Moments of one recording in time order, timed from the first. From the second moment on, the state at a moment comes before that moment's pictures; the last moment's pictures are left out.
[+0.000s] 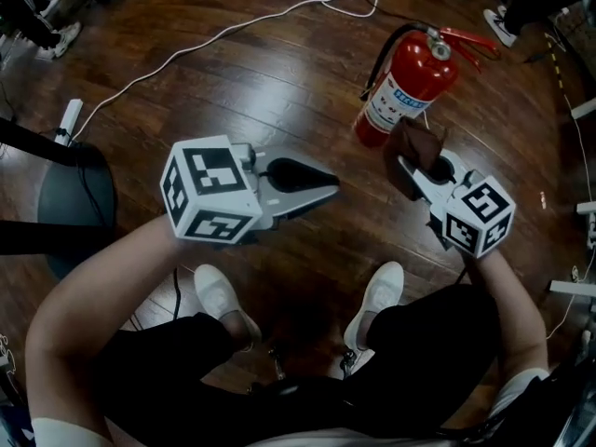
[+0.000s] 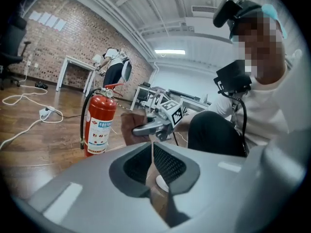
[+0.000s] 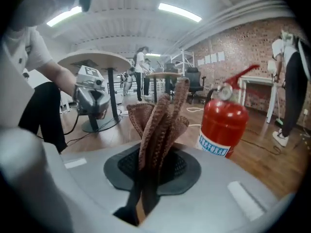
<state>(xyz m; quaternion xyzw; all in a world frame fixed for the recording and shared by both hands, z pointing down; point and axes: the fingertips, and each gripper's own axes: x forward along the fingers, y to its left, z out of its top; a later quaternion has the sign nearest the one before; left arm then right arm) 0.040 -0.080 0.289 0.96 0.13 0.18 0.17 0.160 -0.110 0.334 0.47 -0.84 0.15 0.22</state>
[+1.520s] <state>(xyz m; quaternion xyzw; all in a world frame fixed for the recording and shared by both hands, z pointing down) -0.083 0.267 0.185 0.95 0.28 0.15 0.03 -0.001 0.302 0.190 0.48 -0.85 0.06 0.18</state>
